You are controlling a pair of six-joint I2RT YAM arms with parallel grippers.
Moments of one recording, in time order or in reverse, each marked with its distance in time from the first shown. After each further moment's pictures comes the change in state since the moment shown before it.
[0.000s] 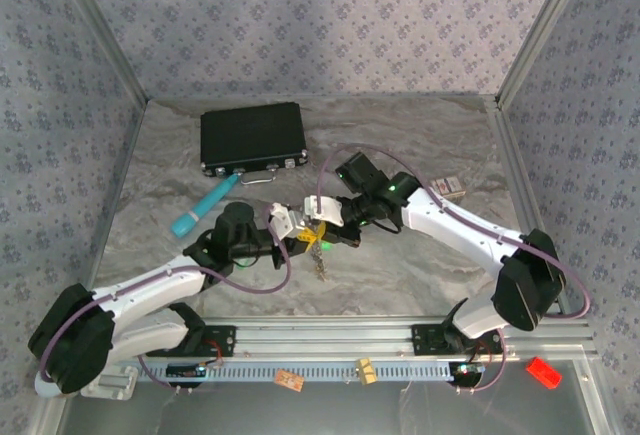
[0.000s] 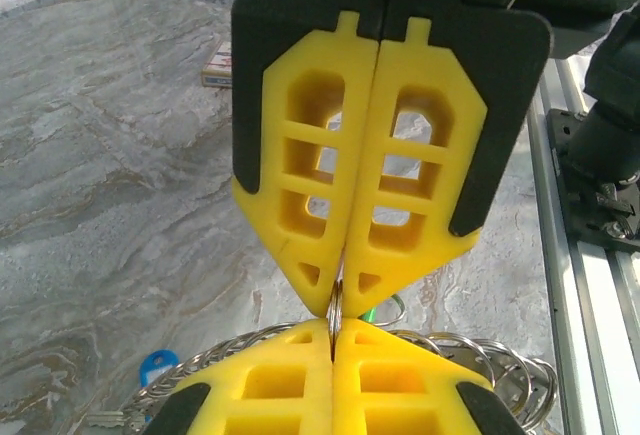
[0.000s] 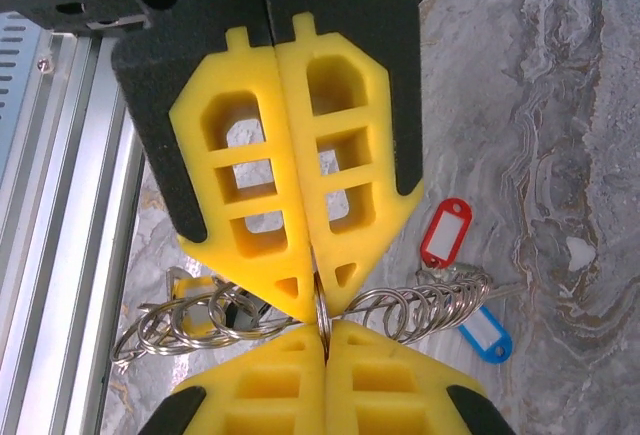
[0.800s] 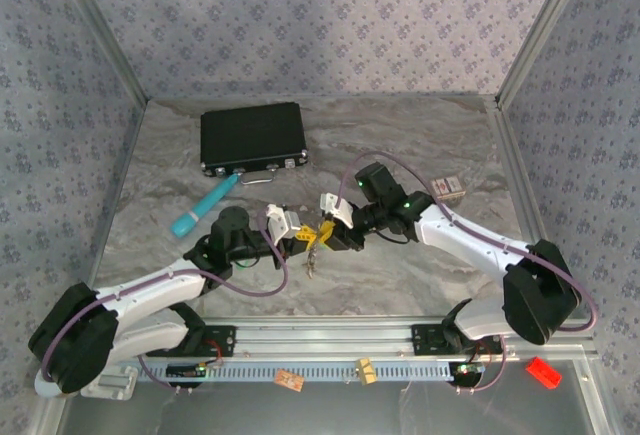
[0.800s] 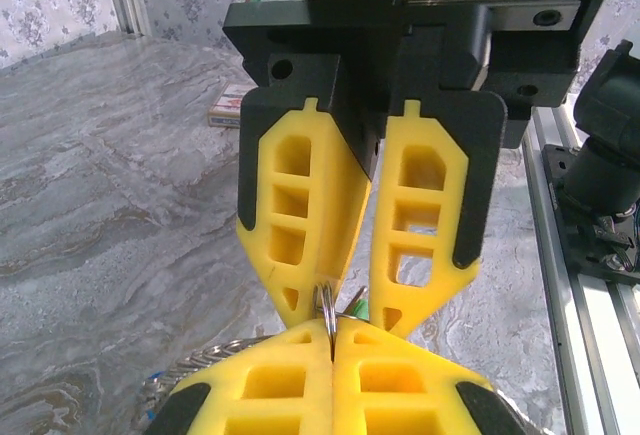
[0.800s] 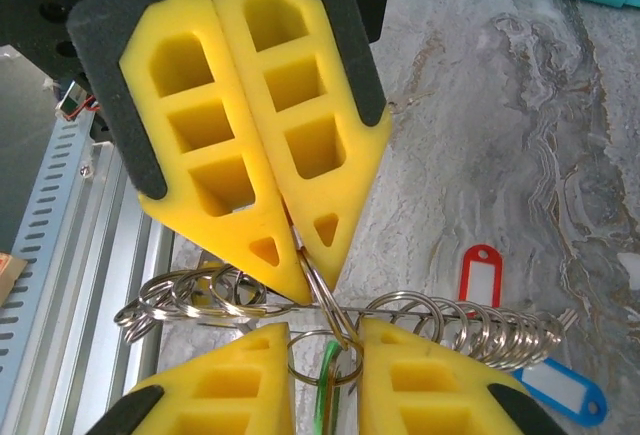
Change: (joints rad) left arm 0.000 0.000 -0.066 0.183 0.009 -0.050; right arm -0.089 -0.096 -0.273 0.362 -0.209 0.230
